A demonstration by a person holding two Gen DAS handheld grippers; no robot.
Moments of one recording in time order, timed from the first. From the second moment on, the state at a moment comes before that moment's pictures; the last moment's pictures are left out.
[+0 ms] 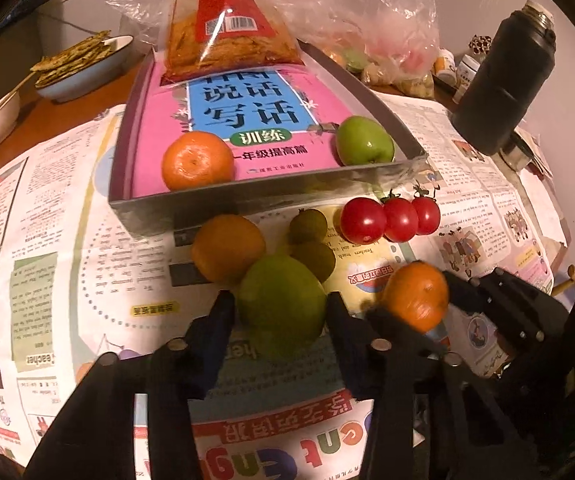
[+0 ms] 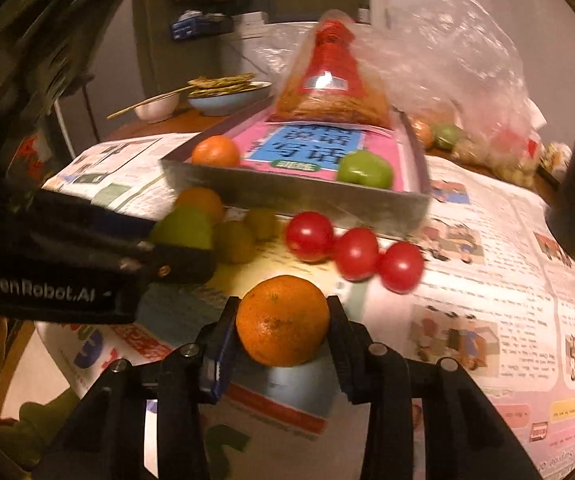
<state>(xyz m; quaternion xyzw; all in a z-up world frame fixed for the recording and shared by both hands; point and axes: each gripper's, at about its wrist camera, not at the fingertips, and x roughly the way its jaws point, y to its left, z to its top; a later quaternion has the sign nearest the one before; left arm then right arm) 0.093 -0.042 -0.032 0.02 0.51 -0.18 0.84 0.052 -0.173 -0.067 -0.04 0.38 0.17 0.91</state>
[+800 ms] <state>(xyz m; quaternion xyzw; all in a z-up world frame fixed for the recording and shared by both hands) 0.086 -0.031 -0.026 0.01 0.50 -0.19 0.85 0.062 -0.194 -0.058 0.01 0.38 0.15 0.91</state>
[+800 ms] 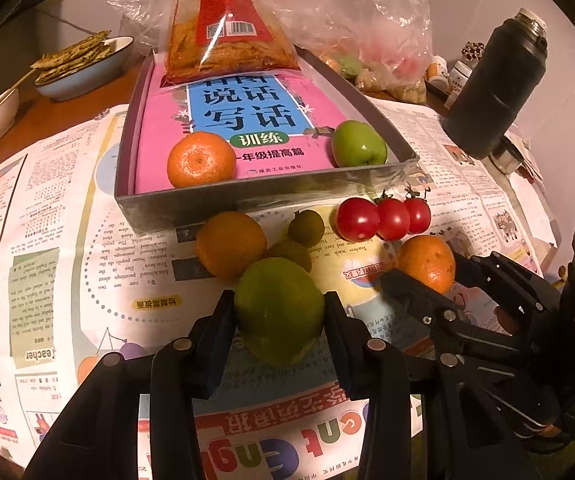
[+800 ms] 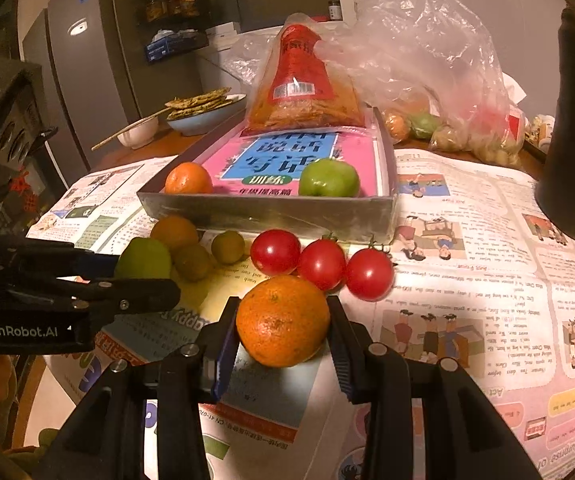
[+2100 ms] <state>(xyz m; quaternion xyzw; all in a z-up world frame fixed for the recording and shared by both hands) 0.093 -0.047 0.022 0.03 0.46 -0.20 0.87 0.060 -0.215 -0.018 0.03 0.33 0.14 0.93</state>
